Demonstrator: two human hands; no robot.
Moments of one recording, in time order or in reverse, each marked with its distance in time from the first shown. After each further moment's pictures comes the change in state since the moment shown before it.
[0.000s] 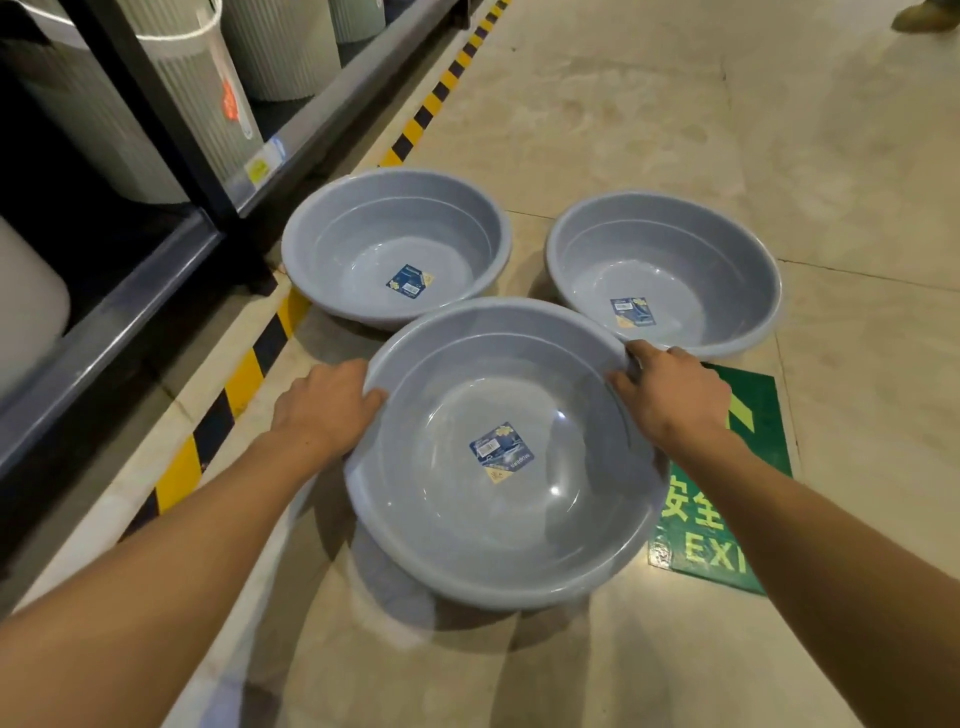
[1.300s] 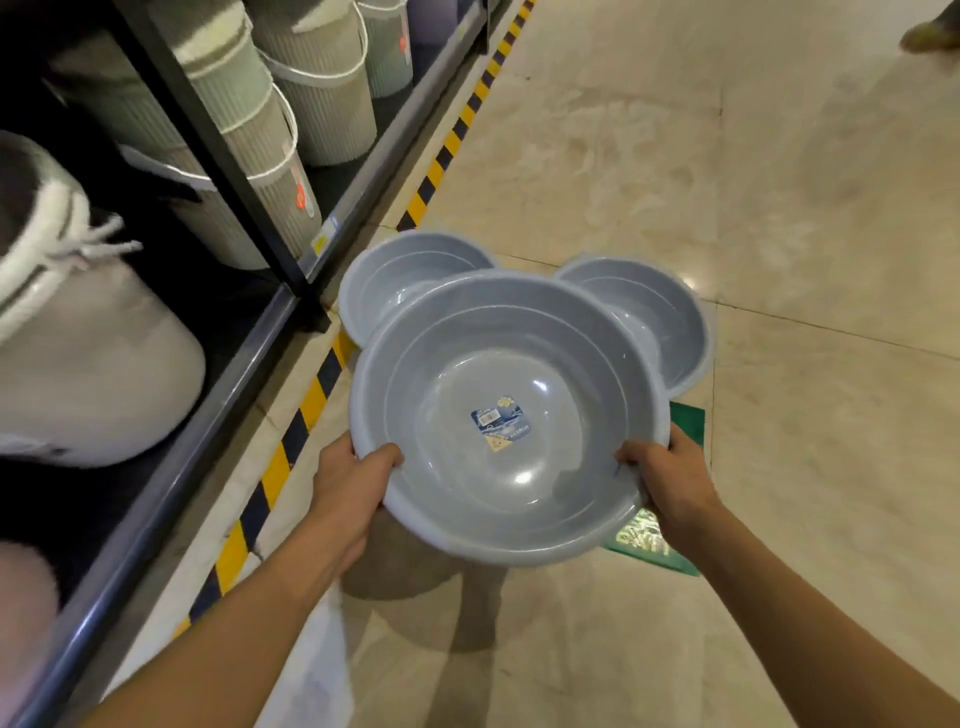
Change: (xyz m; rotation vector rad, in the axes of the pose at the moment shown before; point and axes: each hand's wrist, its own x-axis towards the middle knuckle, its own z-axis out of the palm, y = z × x) left_hand -0.153 0.057 -0.153 -1.305 -0.016 -0.497; right_hand -0.096 -0.006 -0.187 1.263 -0.327 0.555
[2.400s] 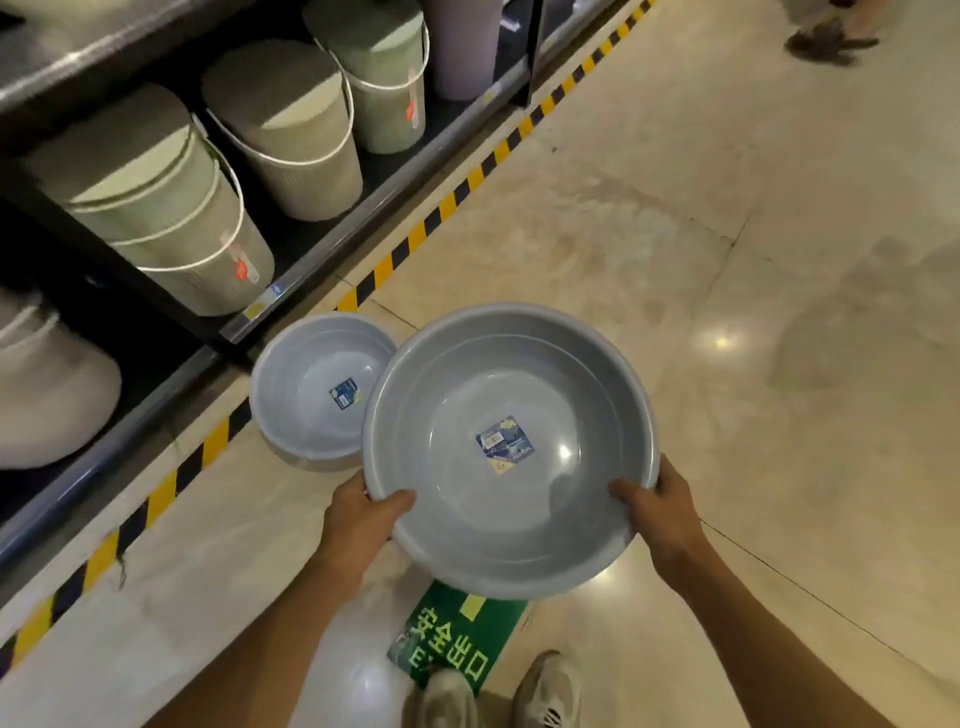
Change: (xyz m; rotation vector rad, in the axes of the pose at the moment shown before) left_hand -0.003 0.223 0.290 -0.073 0.134 -0.223; right_hand 0.231 -0.302 -0.197 -0.306 -0.251 -0.061
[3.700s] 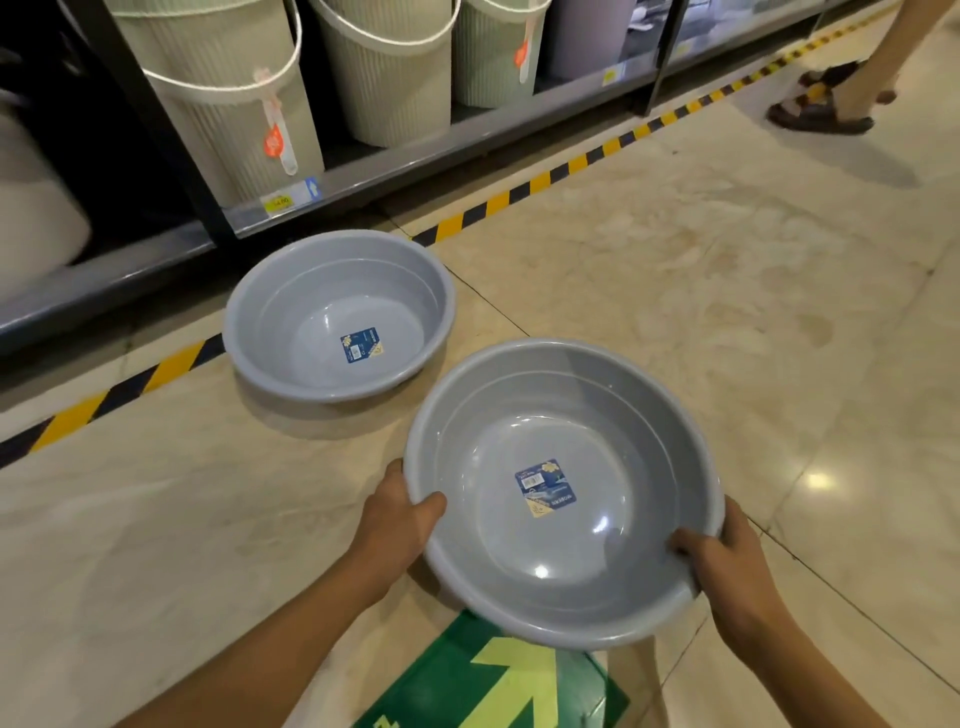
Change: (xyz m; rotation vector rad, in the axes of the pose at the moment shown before) left_hand 0.207 -0.240 0.079 0.049 0.113 0.183; right_hand 0.217 0.259 0.085 -0.071 -0.123 -0.227
